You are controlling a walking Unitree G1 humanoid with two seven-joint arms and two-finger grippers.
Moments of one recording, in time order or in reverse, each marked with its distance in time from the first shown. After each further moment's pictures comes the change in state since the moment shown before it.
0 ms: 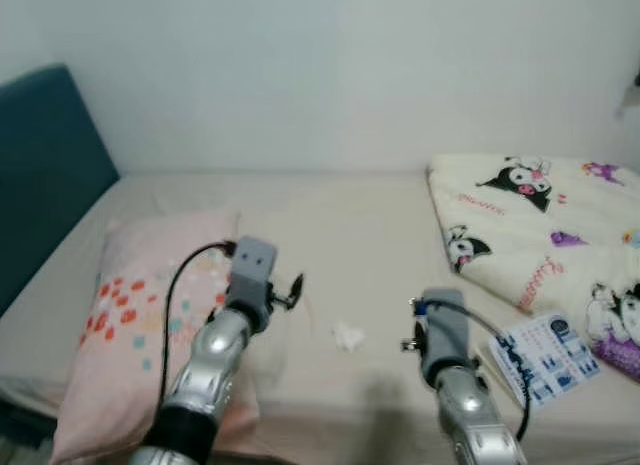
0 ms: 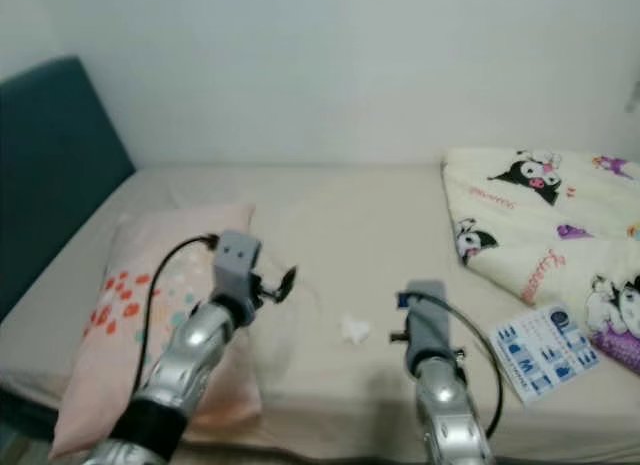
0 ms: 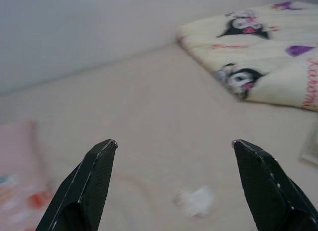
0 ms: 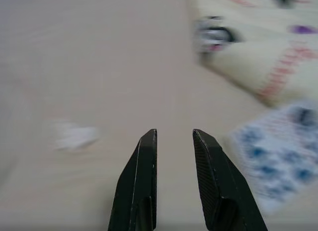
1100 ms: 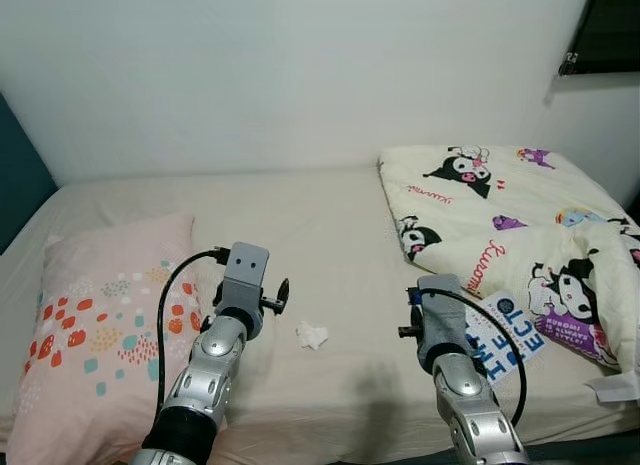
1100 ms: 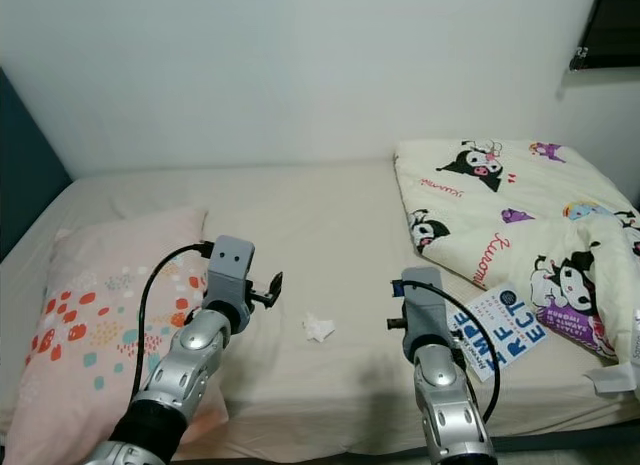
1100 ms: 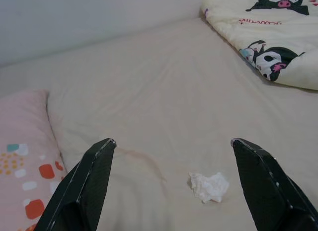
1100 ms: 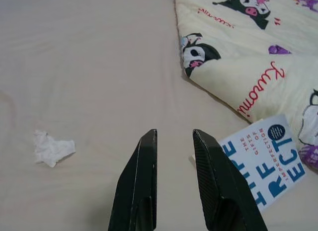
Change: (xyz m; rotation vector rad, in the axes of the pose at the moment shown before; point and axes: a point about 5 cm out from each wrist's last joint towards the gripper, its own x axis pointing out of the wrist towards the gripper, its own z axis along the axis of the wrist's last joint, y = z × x) left arm -0.005 0.019 -0.015 0.009 0.089 0.178; right arm 0.011 0.008 0.016 -0.060 -0.077 0.055
